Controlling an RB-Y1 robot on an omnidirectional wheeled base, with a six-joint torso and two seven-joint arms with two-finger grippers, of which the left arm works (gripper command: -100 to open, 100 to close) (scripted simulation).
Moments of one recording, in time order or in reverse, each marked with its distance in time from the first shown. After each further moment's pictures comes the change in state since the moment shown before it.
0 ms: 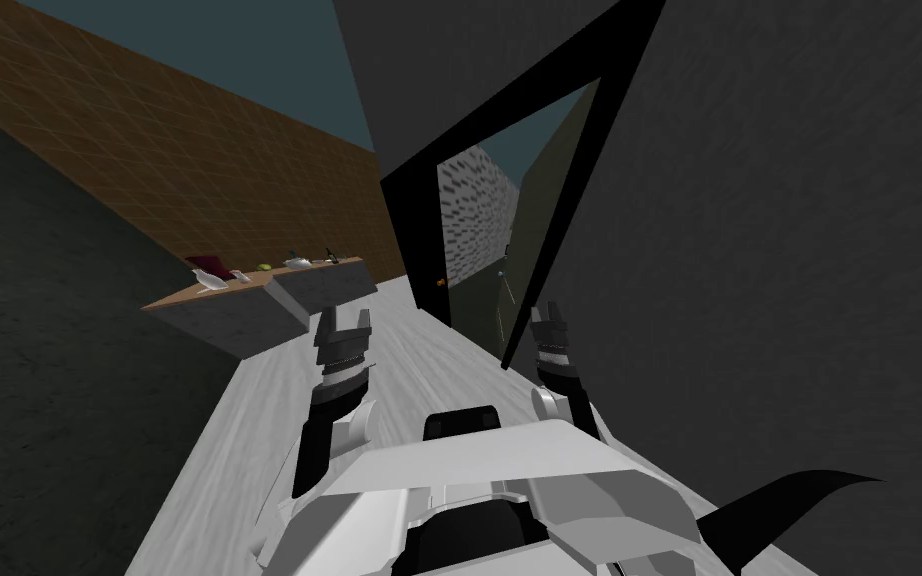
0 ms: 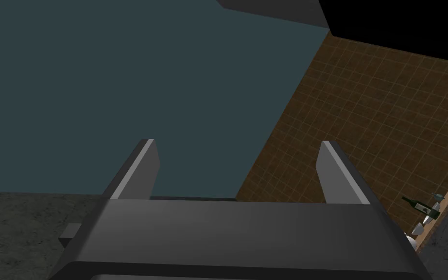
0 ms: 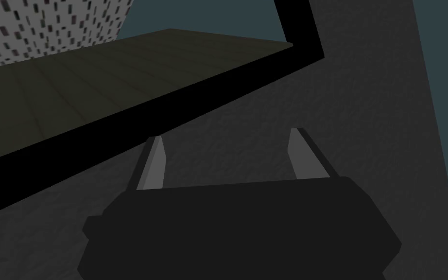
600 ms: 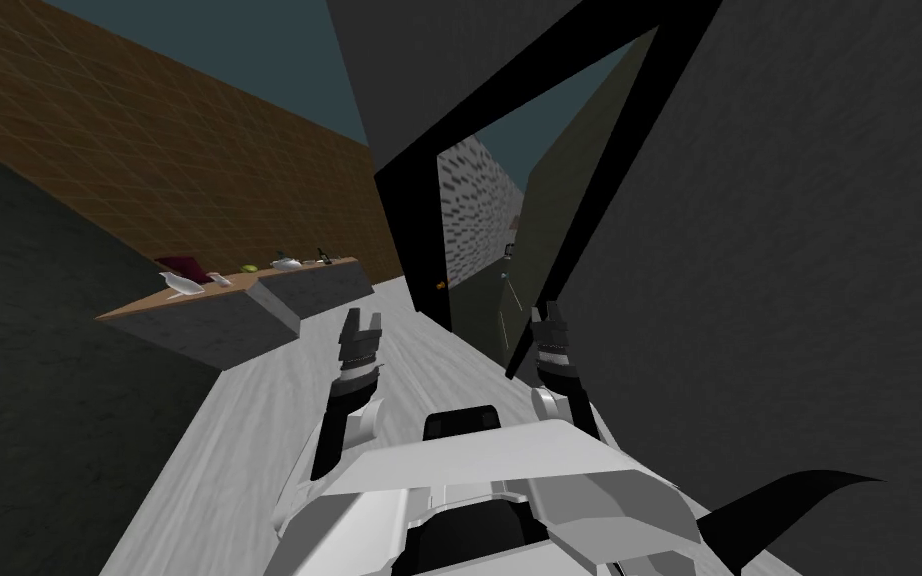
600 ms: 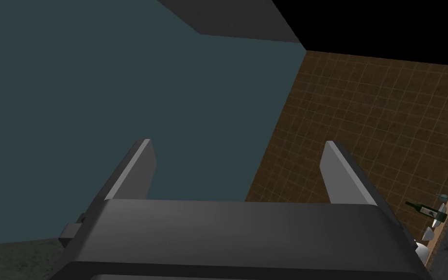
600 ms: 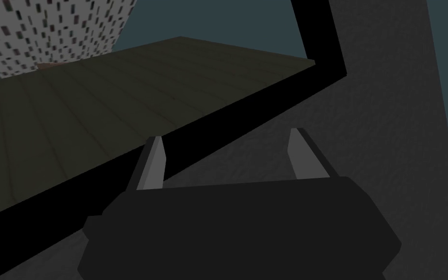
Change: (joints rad) arm -0.030 0.037 -0.030 0.103 -0.032 -0.022 -0.104
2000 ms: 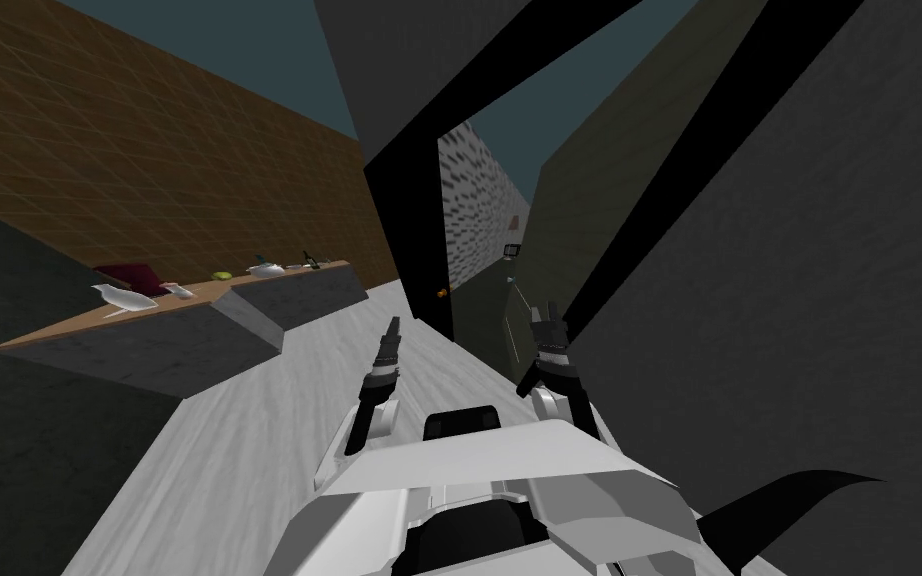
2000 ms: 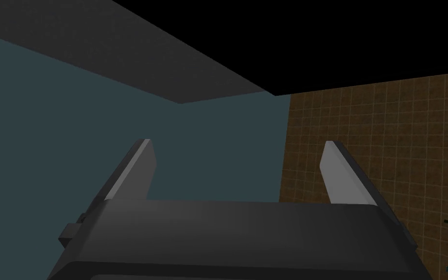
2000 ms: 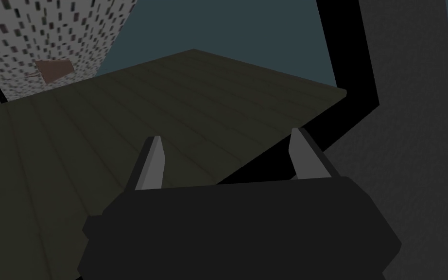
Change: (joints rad) arm -0.071 0.050 -0.082 0.257 -0.083 -0.058 -0.261
